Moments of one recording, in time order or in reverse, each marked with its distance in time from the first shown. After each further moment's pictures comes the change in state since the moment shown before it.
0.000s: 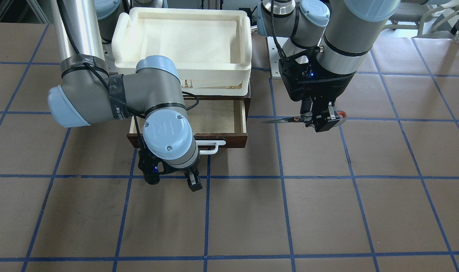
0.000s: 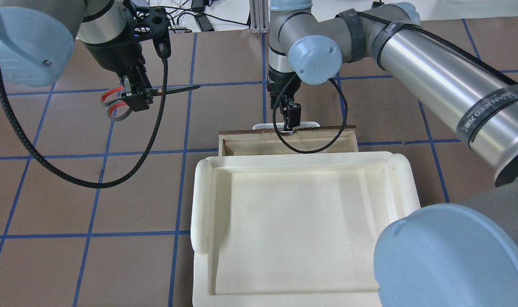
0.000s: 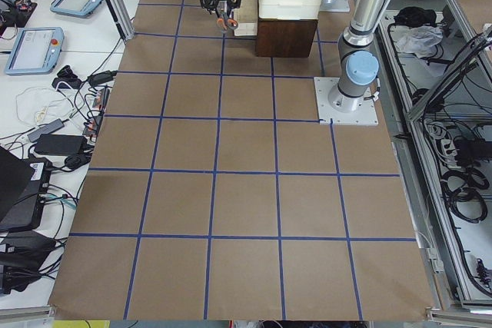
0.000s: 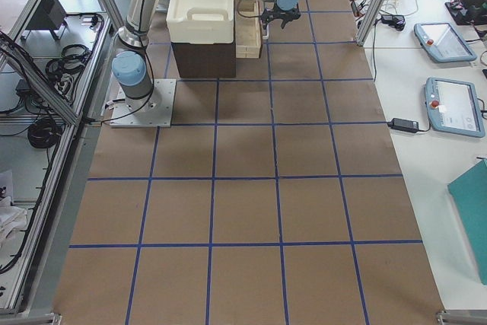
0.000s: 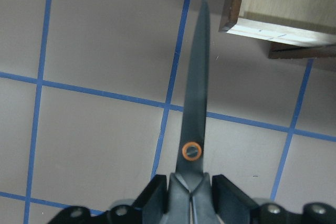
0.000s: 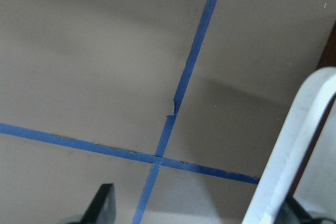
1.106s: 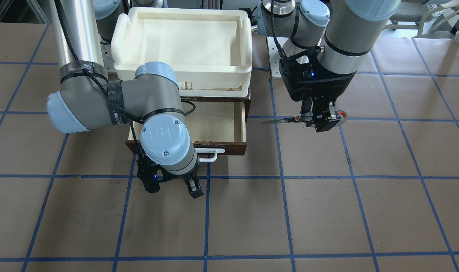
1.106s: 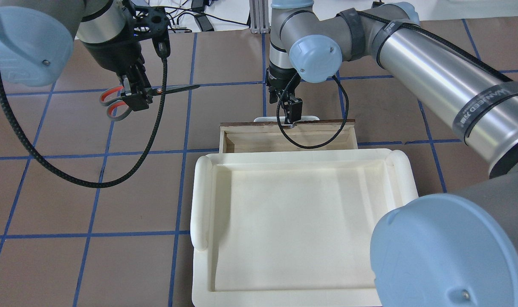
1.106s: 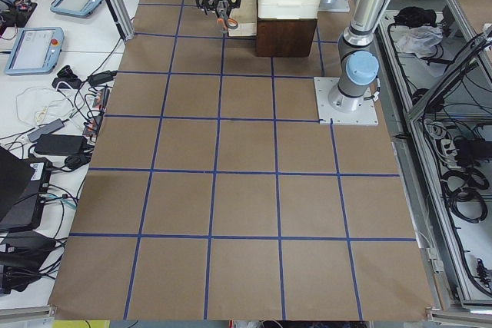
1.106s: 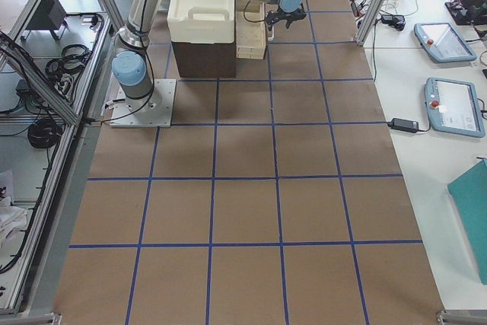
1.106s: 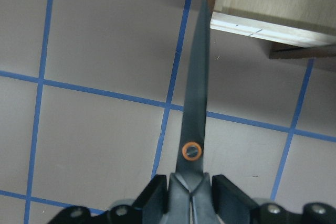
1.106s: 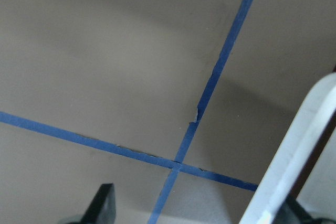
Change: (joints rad) left arm 0.001 0.000 0.002 0.000 0.000 -0.003; right arm -0.009 0.027 -0.026 -0.044 0.000 -0.059
